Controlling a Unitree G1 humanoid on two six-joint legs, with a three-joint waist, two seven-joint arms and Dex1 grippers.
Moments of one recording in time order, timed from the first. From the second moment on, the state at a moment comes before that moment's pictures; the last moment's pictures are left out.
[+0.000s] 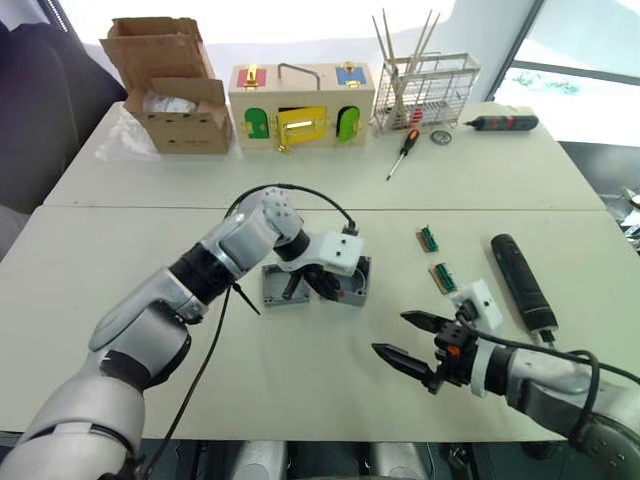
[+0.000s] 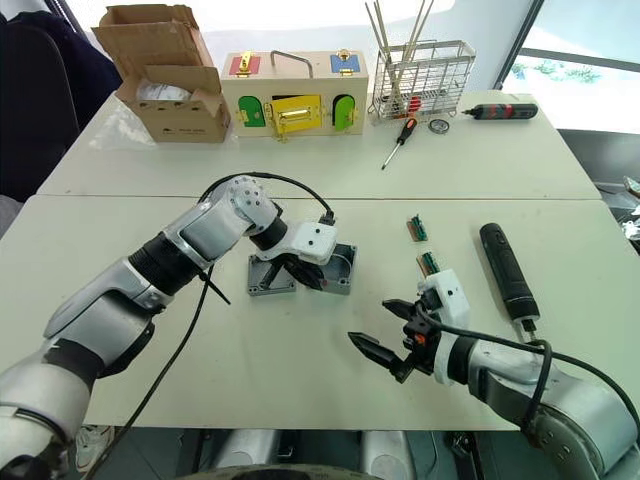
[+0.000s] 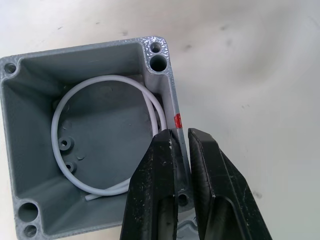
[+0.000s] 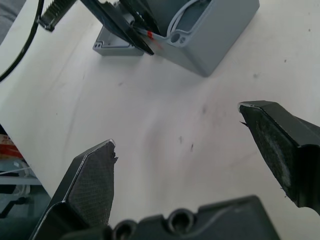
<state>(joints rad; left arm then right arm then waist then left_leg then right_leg) -1.07 0.46 -0.73 0.35 0.02 0.24 -1.51 0.17 -0.74 -0.15 -0.83 0.89 0.98 0.37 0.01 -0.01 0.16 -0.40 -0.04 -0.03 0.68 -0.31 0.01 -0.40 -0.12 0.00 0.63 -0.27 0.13</state>
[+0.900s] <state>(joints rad) -1.33 0.33 -0.94 0.97 -0.15 -0.39 -1.61 0.24 -0.69 -0.12 -0.90 0.87 0.93 0.26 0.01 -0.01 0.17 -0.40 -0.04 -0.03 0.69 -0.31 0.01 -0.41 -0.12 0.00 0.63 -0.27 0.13</state>
